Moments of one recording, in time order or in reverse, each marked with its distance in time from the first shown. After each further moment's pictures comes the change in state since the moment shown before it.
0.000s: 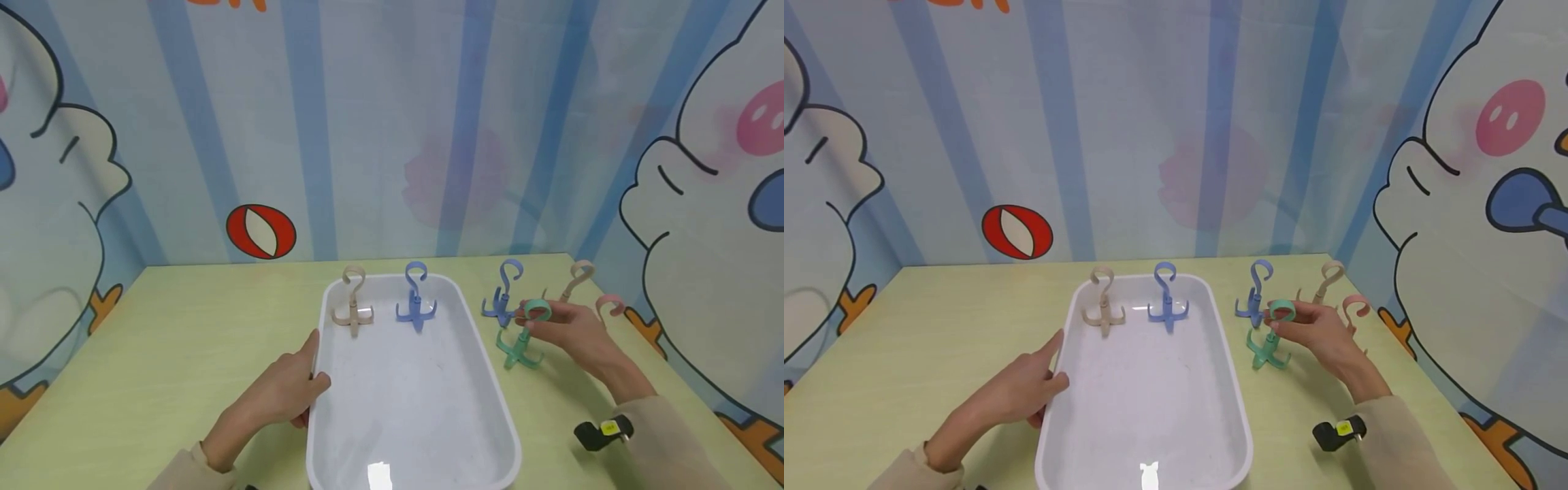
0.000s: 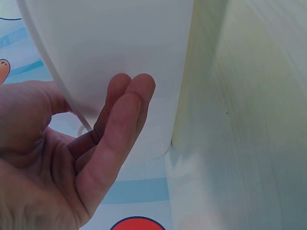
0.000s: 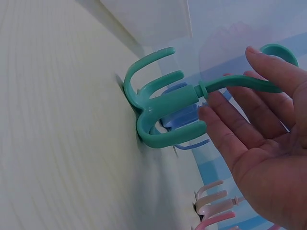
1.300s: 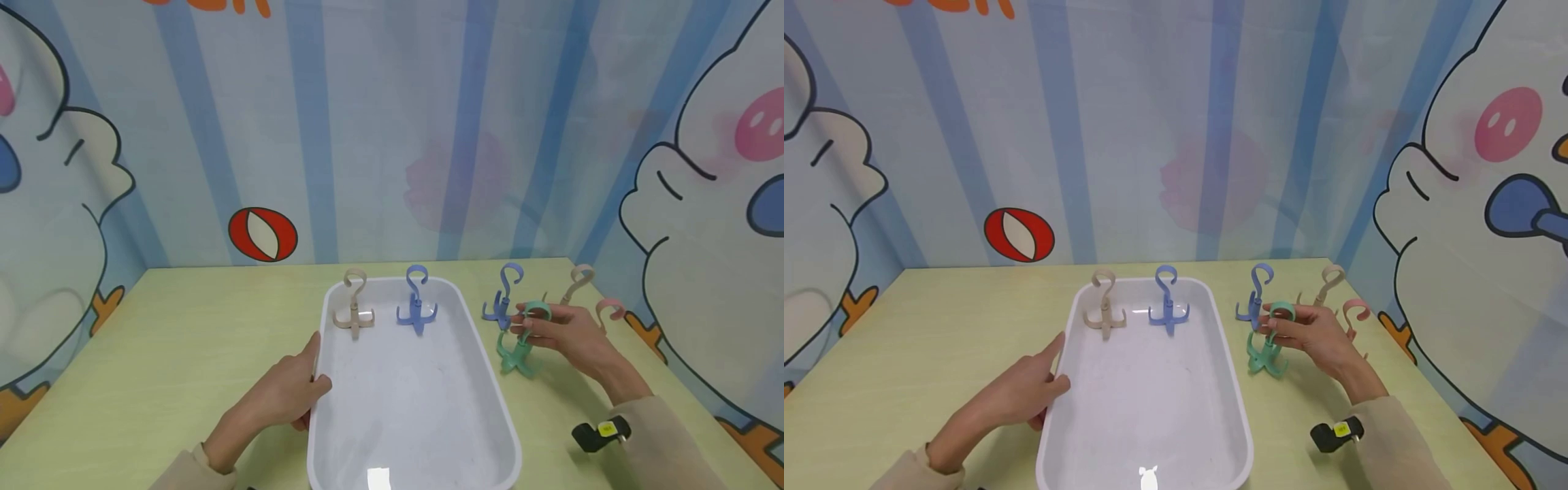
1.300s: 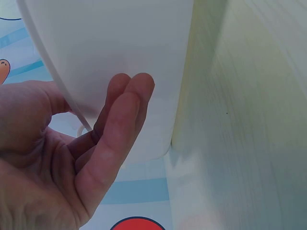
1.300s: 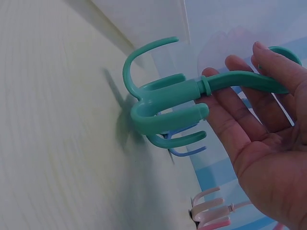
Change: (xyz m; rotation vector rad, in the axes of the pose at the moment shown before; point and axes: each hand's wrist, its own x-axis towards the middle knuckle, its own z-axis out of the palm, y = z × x) left_hand -0.001 0.002 0.000 -0.029 -0.005 0.000; right_hand 0.008 -0.003 0.003 0.184 -0.039 -0.013
